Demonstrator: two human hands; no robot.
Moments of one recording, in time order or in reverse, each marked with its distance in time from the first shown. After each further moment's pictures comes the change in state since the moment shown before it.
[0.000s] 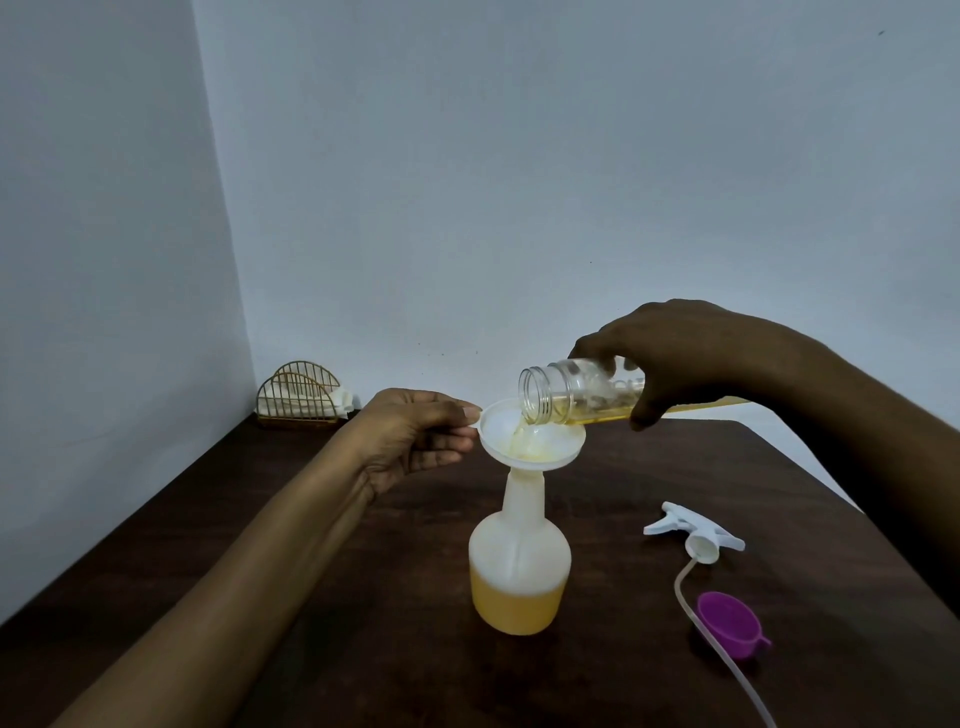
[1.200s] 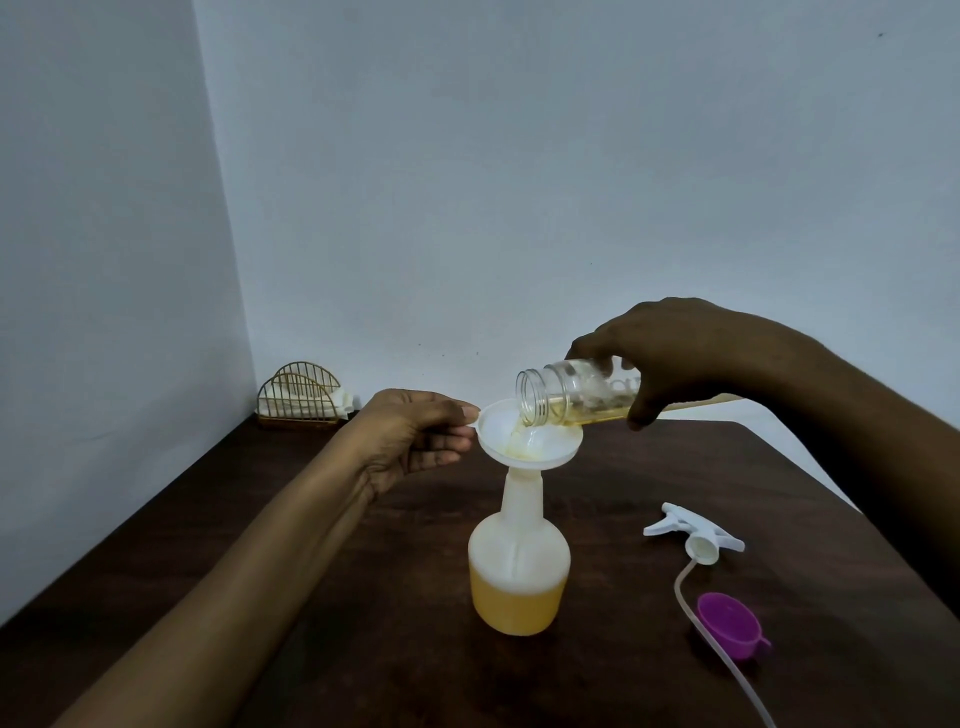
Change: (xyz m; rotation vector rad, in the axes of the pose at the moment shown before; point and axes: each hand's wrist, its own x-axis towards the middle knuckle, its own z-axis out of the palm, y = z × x) left_hand -0.001 0.001 0.001 -0.008 0.021 0.005; right_hand 0.001 -0.003 -0.004 -0.017 -0.026 -0.001
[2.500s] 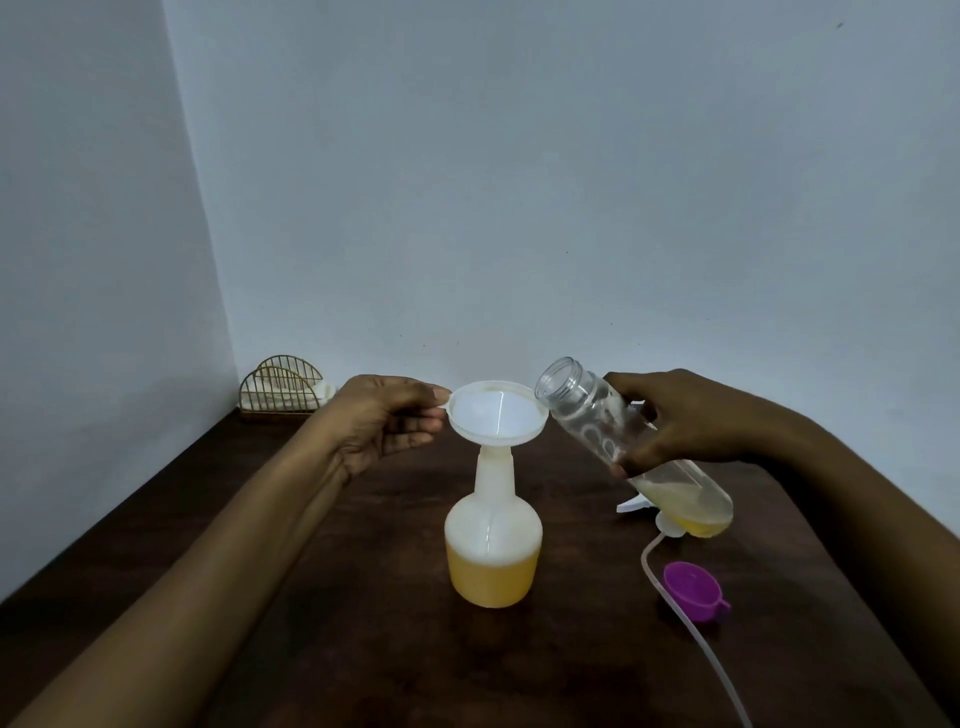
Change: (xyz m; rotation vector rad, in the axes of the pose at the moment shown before) left_hand 0.000 -0.001 0.003 -0.011 0.027 0.010; right_hand -0.041 0.017 0.077 0.659 0.098 0.092
